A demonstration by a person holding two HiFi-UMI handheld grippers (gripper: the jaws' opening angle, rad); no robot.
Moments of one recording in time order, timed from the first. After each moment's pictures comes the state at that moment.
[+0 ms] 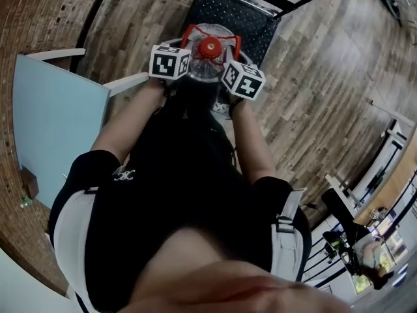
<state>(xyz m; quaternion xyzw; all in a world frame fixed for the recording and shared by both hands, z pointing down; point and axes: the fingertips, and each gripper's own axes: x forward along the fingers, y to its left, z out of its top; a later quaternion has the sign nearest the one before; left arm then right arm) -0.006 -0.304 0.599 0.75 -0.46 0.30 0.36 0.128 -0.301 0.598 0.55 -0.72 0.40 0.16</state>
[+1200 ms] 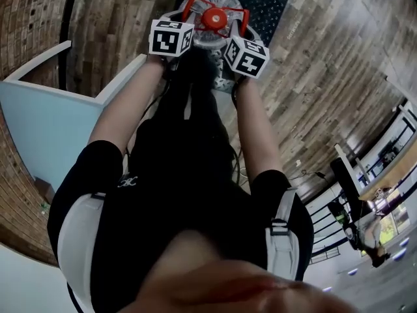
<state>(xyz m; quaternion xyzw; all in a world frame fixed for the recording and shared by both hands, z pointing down) -0.002 -0.396 0.723 0.76 -0.42 0.34 0.37 0.137 -0.375 0.722 0.58 -0.67 0.41 0.22</state>
